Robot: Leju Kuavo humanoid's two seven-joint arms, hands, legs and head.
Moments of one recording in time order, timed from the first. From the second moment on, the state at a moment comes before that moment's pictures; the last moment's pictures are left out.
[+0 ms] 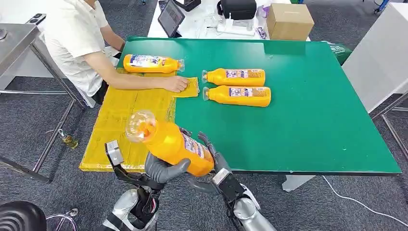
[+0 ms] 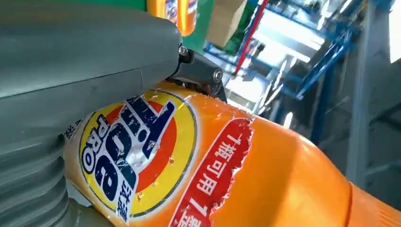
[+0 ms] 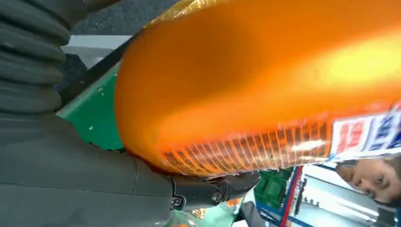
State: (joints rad) left arm -0.17 -0.14 -0.55 -1.37 0.55 -0.20 -0.44; right arm -0.15 0.09 0.52 -1.09 0.18 -0.05 -0.70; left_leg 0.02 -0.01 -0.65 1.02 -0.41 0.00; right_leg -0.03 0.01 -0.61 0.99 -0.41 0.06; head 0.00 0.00
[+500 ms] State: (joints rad) left arm -0.15 -0.13 -0.55 -1.40 0.49 -0.18 -0.46; right arm -0.11 0.10 0.49 -1.14 0.17 -0.19 -0.70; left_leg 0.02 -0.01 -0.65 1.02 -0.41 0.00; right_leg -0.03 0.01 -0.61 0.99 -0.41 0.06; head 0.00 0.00
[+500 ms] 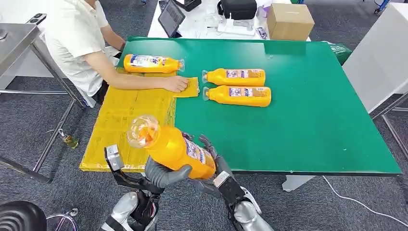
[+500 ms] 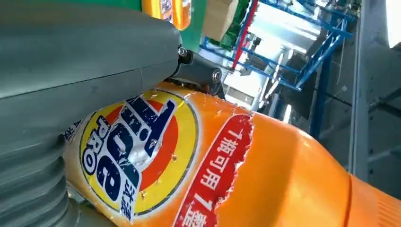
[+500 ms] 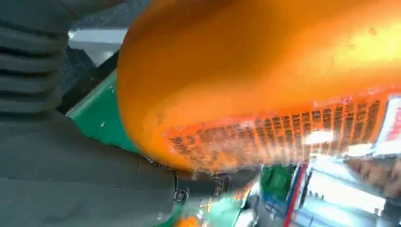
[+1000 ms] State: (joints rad) left arm -0.15 -0.10 -0.45 -1.49 -0.03 0.39 -0.49; right arm 0.03 0.25 0.10 -1.63 0.21 -0.70 -0.70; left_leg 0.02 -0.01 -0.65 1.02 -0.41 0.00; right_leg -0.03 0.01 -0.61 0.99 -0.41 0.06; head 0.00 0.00
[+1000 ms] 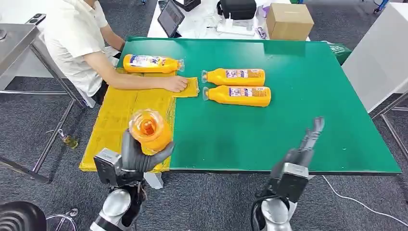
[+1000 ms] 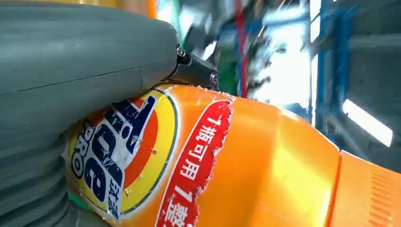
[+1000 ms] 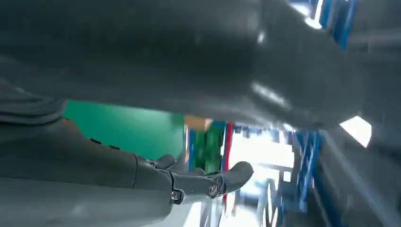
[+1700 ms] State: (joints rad) left arm -0.20 -0.05 -0.44 -1.46 -0.38 0.54 -0.40; right arm 0.04 0.31 -0.10 -1.65 0.21 -0.70 -0.70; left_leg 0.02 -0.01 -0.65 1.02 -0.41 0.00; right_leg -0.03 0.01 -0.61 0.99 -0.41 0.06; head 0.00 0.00
